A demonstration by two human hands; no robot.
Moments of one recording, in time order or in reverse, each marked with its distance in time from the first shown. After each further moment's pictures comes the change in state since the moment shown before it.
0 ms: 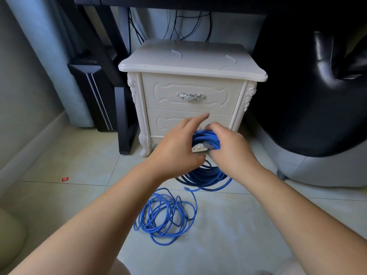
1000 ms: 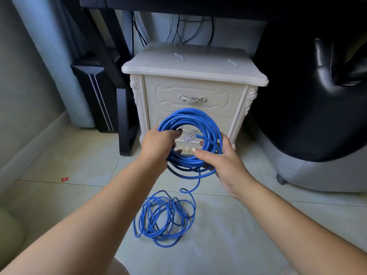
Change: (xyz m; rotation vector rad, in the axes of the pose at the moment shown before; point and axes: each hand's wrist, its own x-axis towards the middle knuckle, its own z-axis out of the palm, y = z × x) left_hand 0.014 -0.019 -0.004 -0.927 0.420 -0.786; right_hand -0.012 0.007 0.029 0.963 -0.064 0.269
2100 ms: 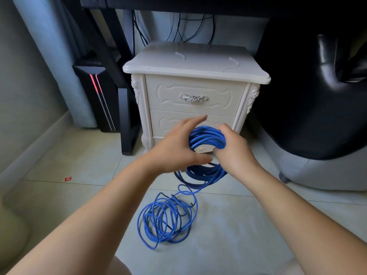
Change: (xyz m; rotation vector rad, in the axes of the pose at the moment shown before) left_hand -0.020 0.009 -0.003 0.831 -0.503 0.588; right_hand 0.022 -0.016 -0.015 -0.843 0.133 -0.179
